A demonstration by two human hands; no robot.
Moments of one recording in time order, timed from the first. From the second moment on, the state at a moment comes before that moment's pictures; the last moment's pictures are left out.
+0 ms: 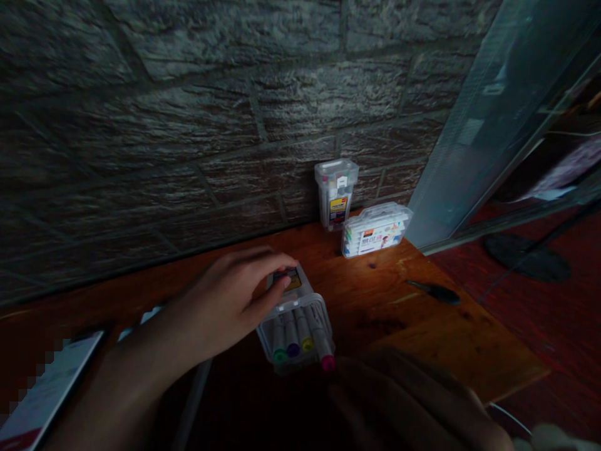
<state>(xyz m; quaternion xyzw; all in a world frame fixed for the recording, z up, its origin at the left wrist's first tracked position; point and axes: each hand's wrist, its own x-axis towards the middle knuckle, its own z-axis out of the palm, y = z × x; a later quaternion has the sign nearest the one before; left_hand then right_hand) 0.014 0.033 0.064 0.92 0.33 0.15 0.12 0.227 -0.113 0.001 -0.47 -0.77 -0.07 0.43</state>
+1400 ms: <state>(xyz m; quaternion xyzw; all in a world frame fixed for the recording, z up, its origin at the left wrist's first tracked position) -0.011 0.036 0.084 0.89 0.41 0.18 0.09 0.248 -0.047 0.042 -0.45 -0.78 0.00 0.43</state>
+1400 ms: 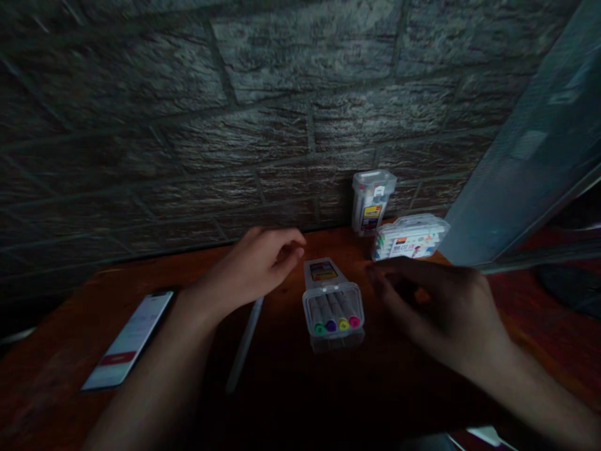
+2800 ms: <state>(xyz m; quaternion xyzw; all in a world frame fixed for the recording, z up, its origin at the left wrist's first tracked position) -0.006 0.035 0.025 0.76 0.49 0.41 0.11 0.267 0.049 -0.017 -0.43 -0.68 0.26 0.53</state>
